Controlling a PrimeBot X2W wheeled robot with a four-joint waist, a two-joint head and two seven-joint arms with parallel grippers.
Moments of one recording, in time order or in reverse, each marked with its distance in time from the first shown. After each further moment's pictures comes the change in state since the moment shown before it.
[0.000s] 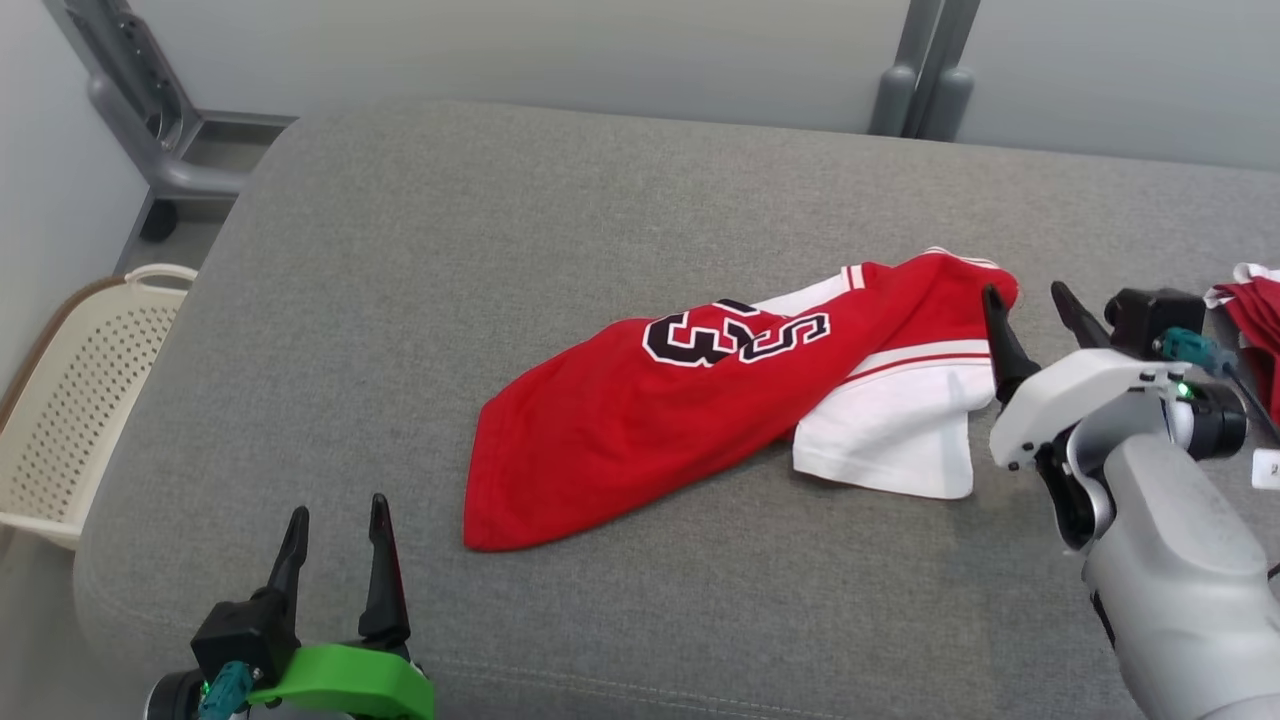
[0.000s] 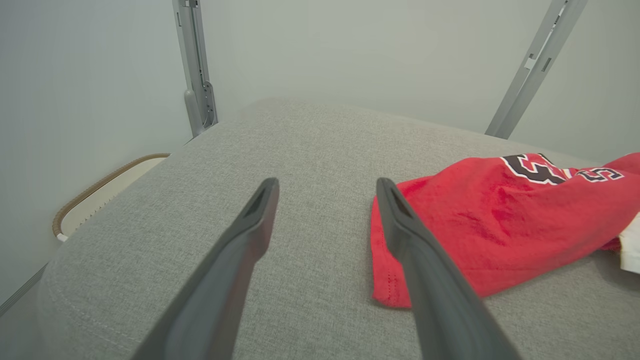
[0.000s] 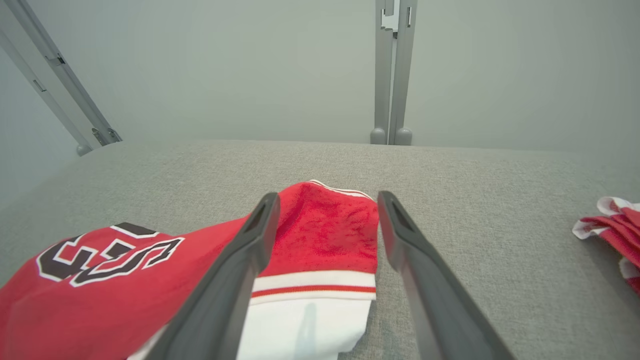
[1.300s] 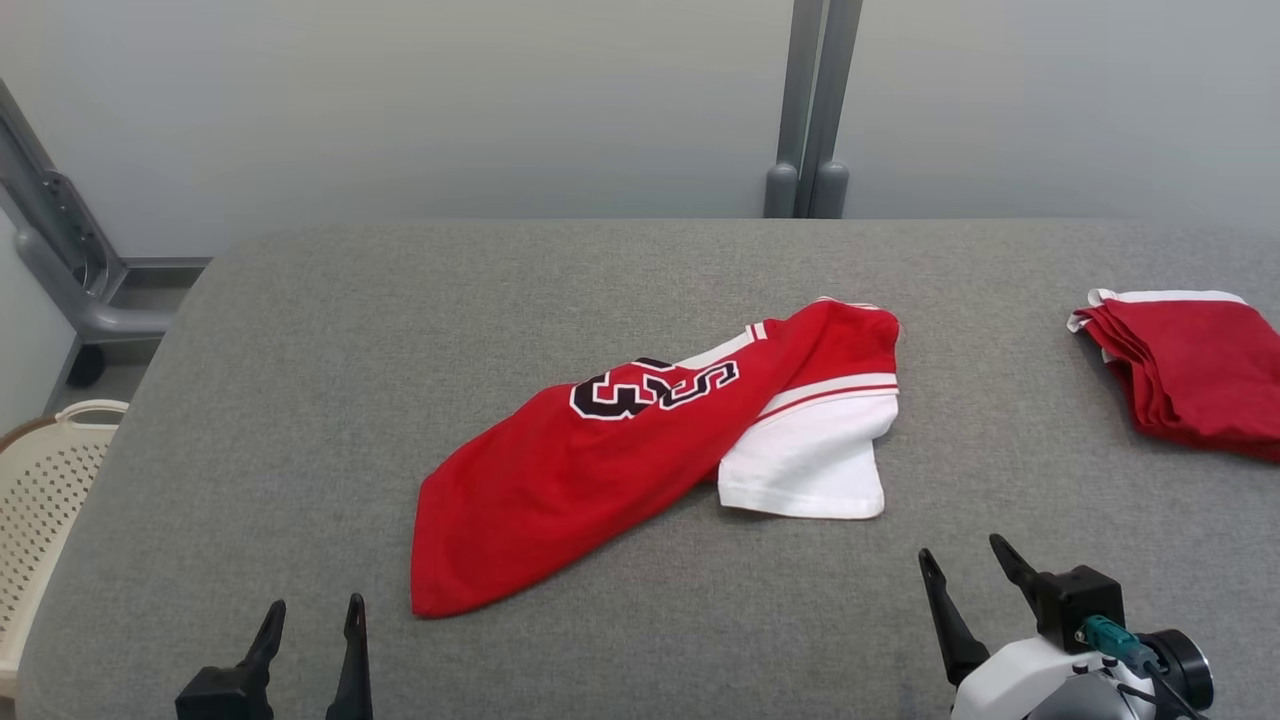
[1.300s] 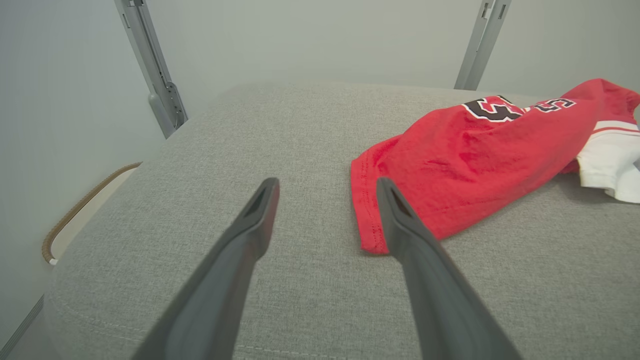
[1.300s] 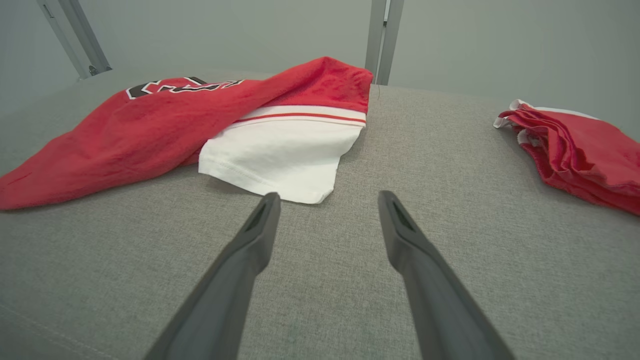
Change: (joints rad) left arm 0.122 0.118 -0.015 -0.008 0.007 -0.005 0.087; right arm 0.680 0.156 -0.083 -0.637 -0.294 0.000 0.122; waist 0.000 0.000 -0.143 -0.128
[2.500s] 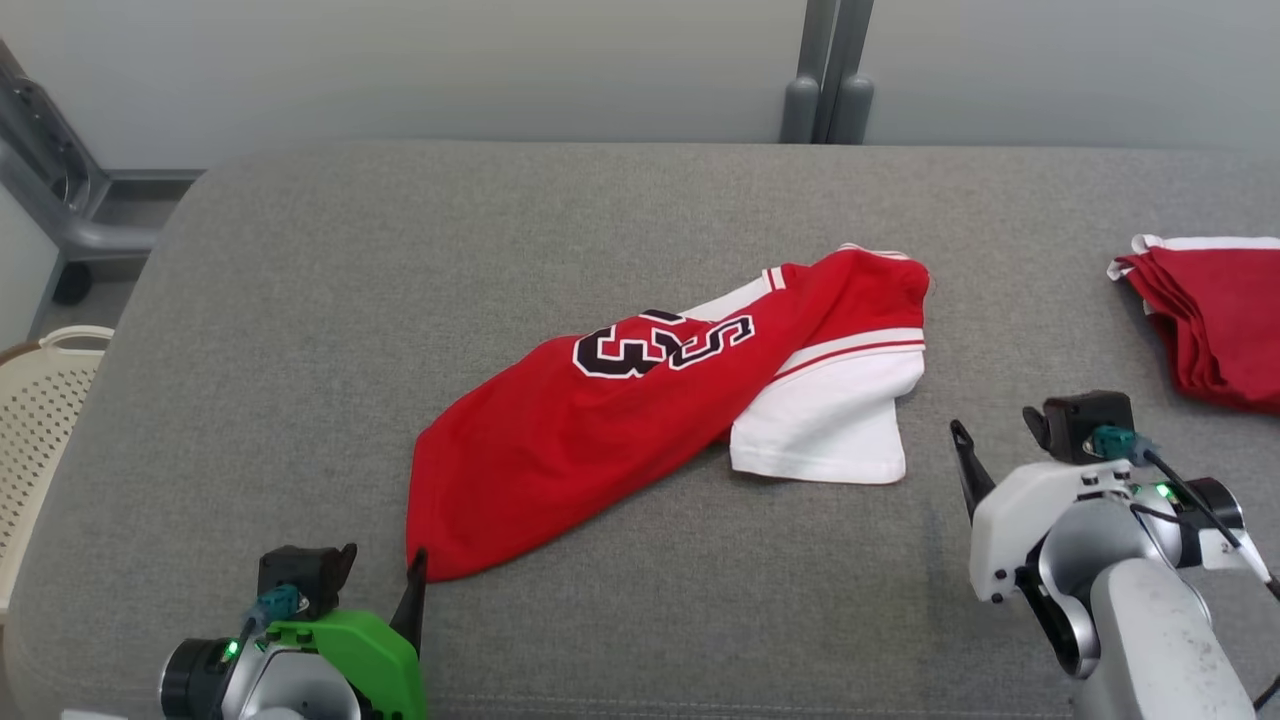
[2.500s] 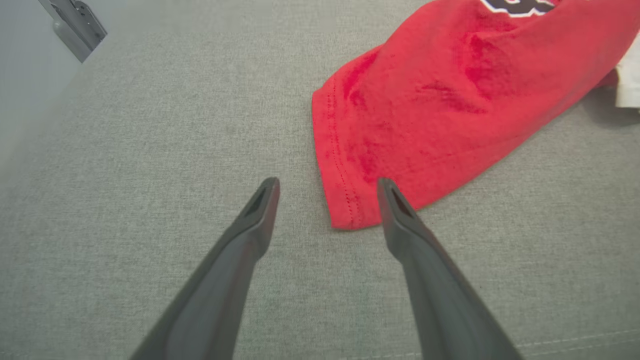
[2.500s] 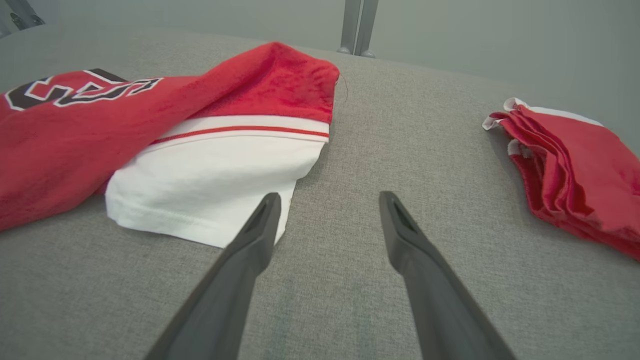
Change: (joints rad) left arm -0.223 0.017 -0.117 0.170 -0.019 -0.069 0.222; right arm -0.249 -0.013 -0.086 0.015 -0.041 0.000 0.309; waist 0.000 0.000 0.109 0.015
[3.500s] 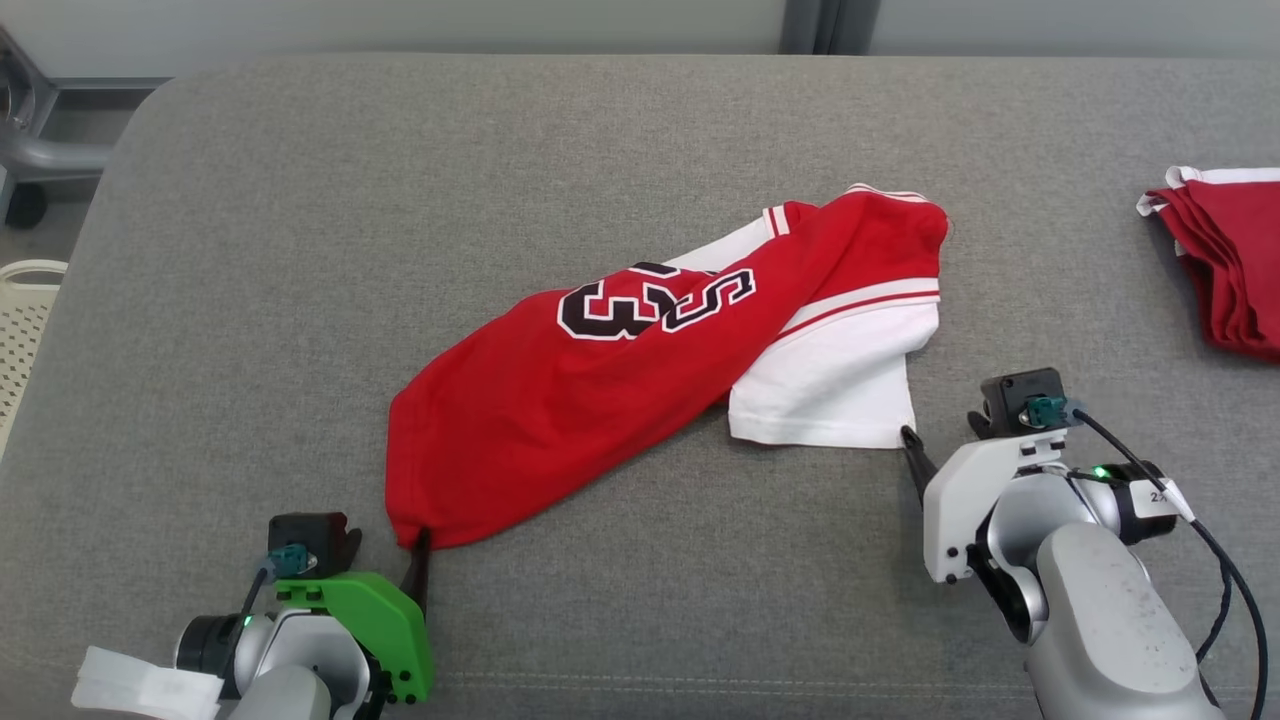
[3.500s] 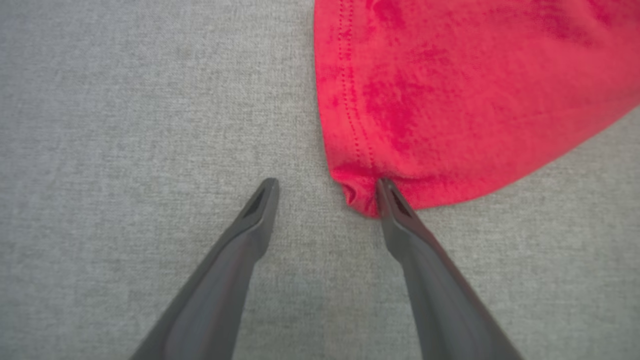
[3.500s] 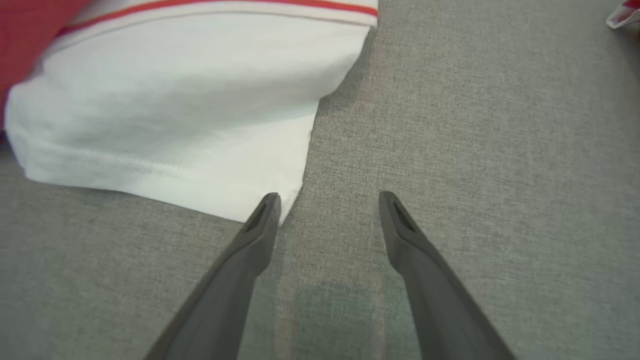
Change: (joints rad) left arm -0.134 -0.033 -0.014 0.198 -0.041 0.019 0.026; right arm -0.162 0.013 0.047 0.259 0.004 0.000 0.020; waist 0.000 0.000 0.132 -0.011
